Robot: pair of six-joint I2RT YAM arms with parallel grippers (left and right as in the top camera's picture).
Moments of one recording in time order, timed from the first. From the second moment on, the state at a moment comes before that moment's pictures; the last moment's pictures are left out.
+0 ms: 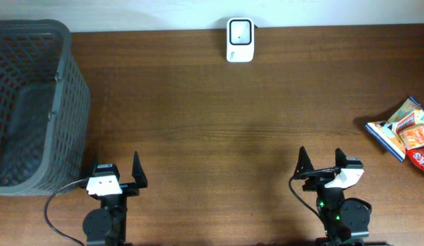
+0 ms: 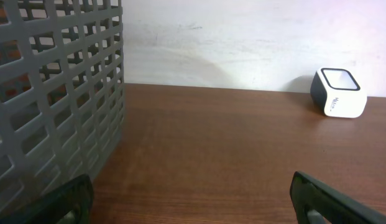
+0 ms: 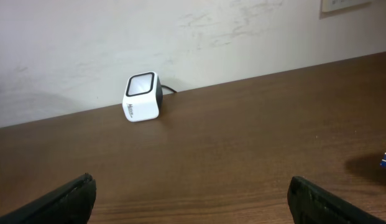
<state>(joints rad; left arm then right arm) 0.03 0.01 0.01 -0.08 -0.06 -0.05 0.04 0.01 0.01 -0.07 0.02 0.22</state>
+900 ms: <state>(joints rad) 0.03 0.01 0.01 -0.08 -0.06 -0.05 0.04 0.01 0.01 -0.07 0.03 -0.09</state>
